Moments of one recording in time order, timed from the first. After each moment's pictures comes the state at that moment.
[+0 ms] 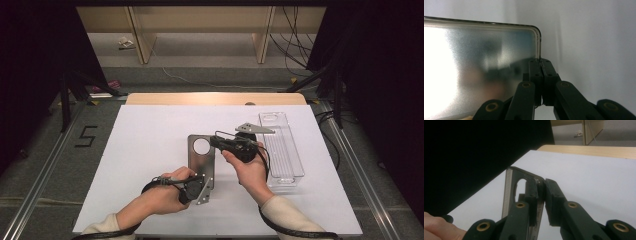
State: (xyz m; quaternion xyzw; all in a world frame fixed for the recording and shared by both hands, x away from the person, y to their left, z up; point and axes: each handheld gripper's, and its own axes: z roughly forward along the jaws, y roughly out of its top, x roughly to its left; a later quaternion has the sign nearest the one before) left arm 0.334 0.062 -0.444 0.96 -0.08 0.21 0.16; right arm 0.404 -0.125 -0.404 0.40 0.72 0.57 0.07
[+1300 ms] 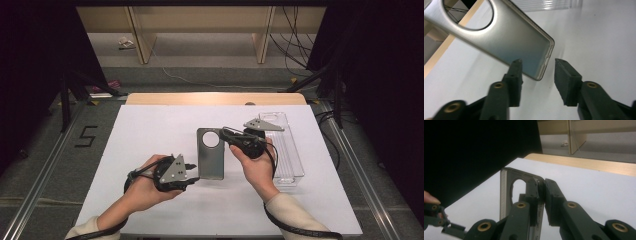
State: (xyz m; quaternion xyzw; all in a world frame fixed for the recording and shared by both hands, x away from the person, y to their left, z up) left arm 0.344 0.122 -0.416 0.89 0.11 0.19 0.40; right arm 0.407 -0.143 -0.392 0.40 0.71 0.56 0.13
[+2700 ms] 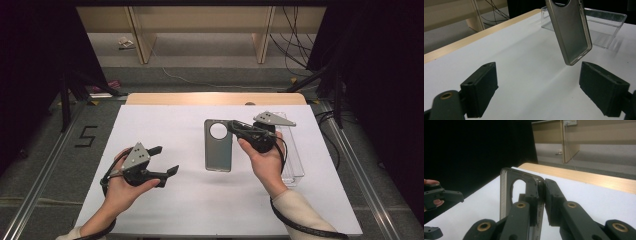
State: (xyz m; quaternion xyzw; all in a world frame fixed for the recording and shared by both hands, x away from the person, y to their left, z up) left arm 0.349 0.185 -0.422 0.78 0.31 0.20 0.51; right arm 0.409 -0.161 -0.371 0.40 0.70 0.57 0.17
